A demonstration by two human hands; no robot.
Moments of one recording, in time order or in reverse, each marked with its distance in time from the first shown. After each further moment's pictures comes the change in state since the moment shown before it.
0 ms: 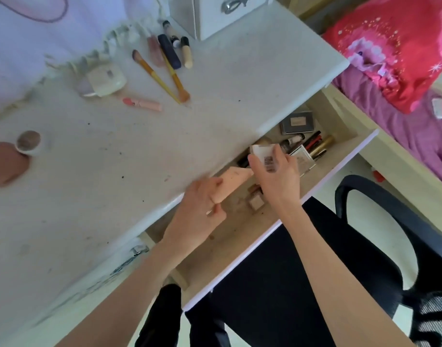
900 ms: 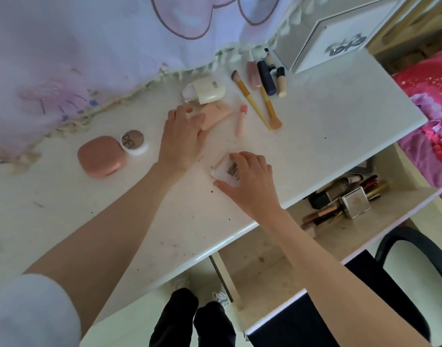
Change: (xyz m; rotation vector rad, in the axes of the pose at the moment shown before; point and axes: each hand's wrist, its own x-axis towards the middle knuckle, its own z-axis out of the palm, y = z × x) left_hand 0.093 -0.118 -0.182 0.495 0.311 -0.082; right_hand -0.015 -0.124 0.152 -0.571 -0.193 -0.588
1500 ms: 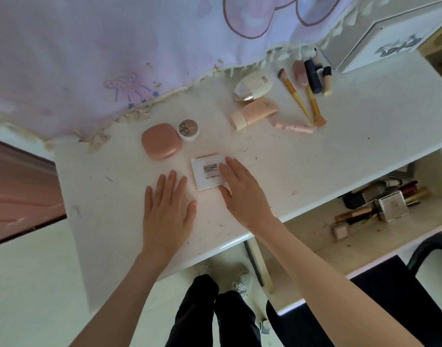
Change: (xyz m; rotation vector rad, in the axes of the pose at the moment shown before) left_hand -0.195 -0.066 -0.017 0.101 -0.108 -0.247; right_hand -0.028 -0.082 0.039 0.068 -0.198 -0.212
